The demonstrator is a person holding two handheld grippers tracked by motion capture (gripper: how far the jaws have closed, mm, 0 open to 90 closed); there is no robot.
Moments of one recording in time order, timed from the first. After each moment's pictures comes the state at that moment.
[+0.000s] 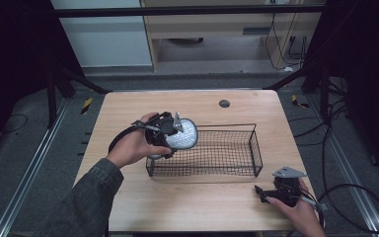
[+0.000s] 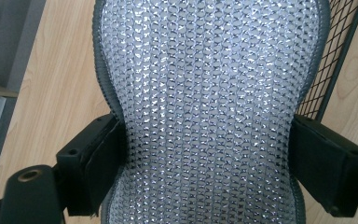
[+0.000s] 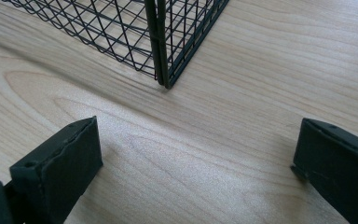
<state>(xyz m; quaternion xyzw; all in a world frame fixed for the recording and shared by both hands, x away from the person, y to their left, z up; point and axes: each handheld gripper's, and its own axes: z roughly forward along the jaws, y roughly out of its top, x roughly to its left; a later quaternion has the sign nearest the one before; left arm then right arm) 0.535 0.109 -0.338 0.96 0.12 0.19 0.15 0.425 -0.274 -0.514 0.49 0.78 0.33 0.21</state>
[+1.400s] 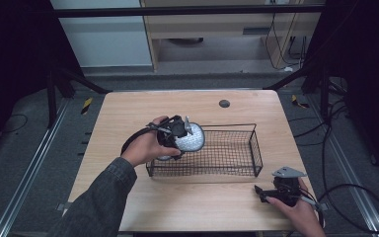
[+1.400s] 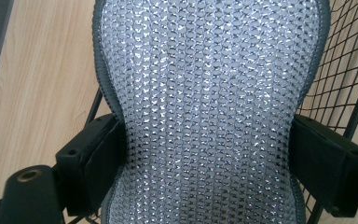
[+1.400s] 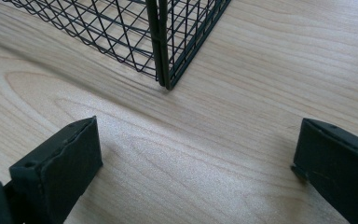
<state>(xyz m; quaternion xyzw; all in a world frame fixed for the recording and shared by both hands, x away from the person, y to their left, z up) 0.549 0.085 -0.368 0.97 0.12 0.17 0.13 0.426 -0.274 -0.514 0.49 0.78 0.33 0.21</state>
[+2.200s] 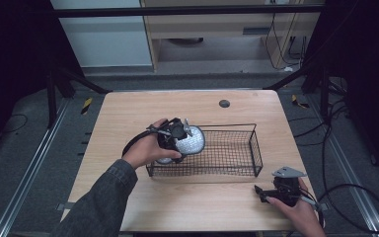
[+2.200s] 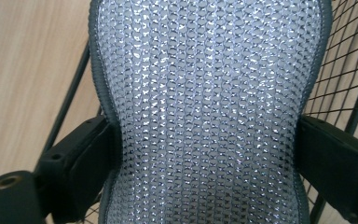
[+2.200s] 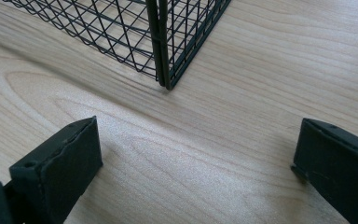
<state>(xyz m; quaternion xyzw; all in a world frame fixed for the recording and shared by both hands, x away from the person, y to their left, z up) 0.550 0.087 -0.380 0.97 0.14 0.15 0.15 0.426 -0.273 -0.514 0.49 0.78 0.33 0.21</state>
